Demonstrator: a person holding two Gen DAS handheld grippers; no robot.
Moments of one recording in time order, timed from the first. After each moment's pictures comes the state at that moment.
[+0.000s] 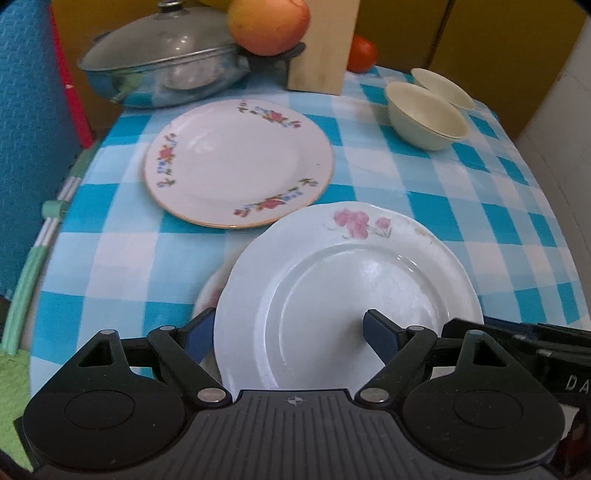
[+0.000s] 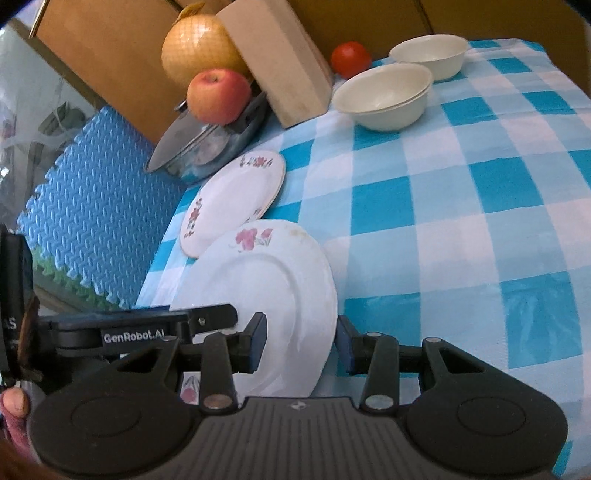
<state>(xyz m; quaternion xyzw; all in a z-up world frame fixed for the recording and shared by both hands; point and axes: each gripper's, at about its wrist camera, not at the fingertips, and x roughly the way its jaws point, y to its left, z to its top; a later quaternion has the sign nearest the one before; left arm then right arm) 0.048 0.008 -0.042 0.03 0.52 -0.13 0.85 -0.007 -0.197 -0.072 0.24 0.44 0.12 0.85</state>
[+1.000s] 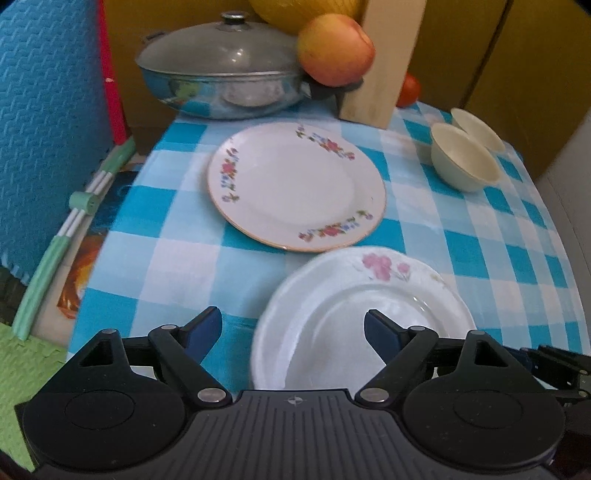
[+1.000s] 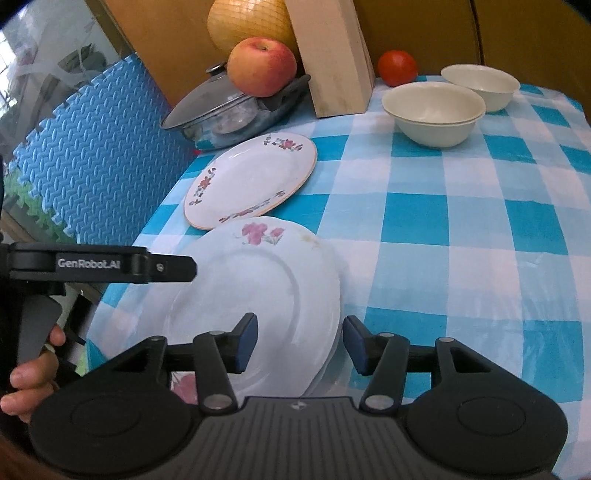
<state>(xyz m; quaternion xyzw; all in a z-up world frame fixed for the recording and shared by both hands) 0.051 0.046 -0.025 -0.01 0.50 -0.09 0.86 0.001 -0.163 -0.072 0.14 0.44 0.14 0.87</state>
